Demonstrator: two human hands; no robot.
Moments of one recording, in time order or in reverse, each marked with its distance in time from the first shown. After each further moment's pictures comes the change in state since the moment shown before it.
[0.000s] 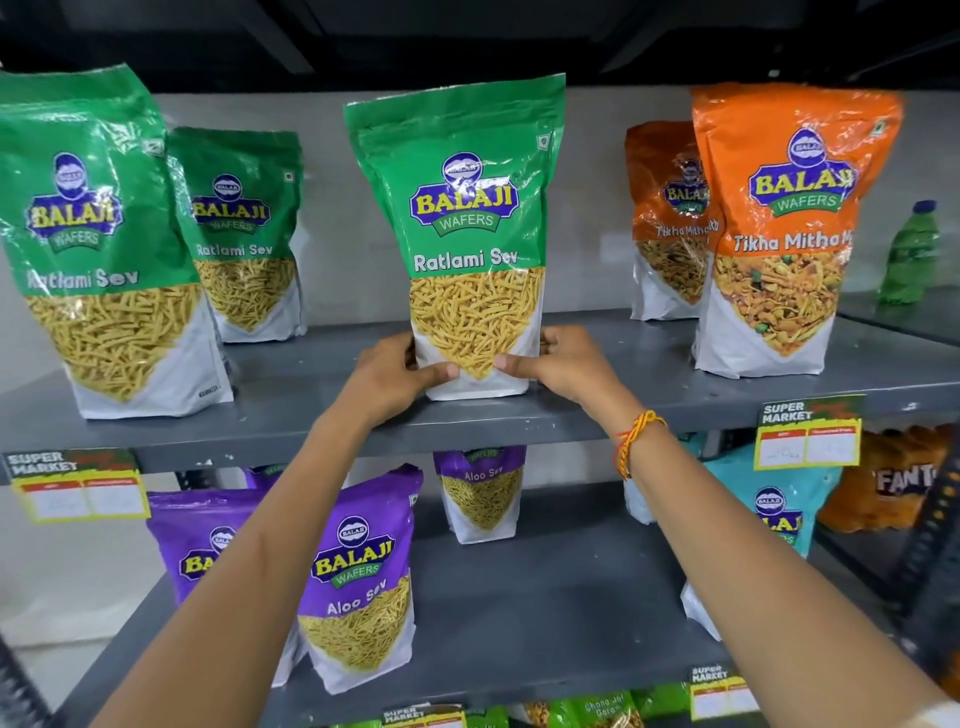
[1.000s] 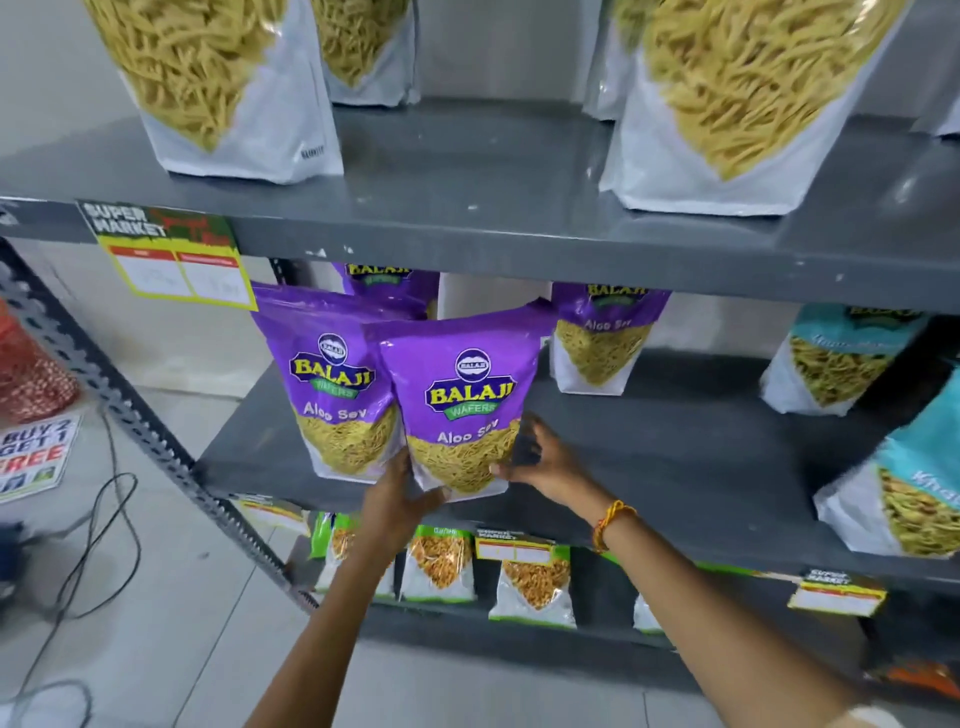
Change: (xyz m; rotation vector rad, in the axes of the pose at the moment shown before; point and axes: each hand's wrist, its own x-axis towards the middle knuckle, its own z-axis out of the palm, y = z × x) left_hand -0.204 -0.273 0.090 -0.206 -0.004 -0.619; right_hand -0.091 0.216 0.250 0.163 -0.525 0.364
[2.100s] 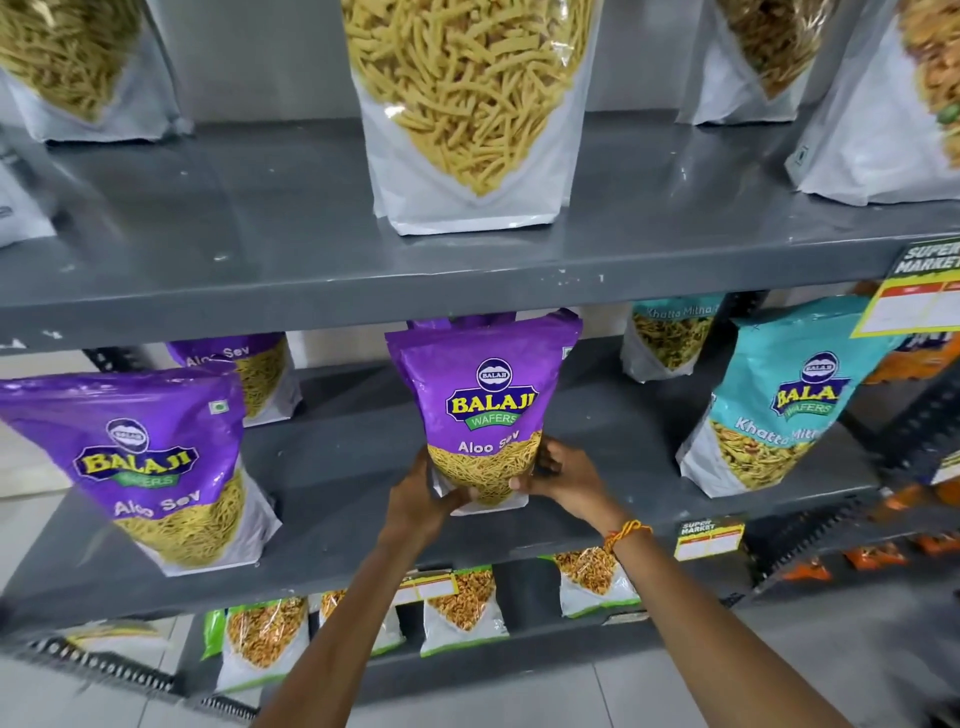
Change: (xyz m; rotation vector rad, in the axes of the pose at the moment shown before) left_hand 0.022 0.106 0.128 0.060 -0.236 0.114; right_hand -0.056 0.058 -0.131 0.104 0.276 -0.018
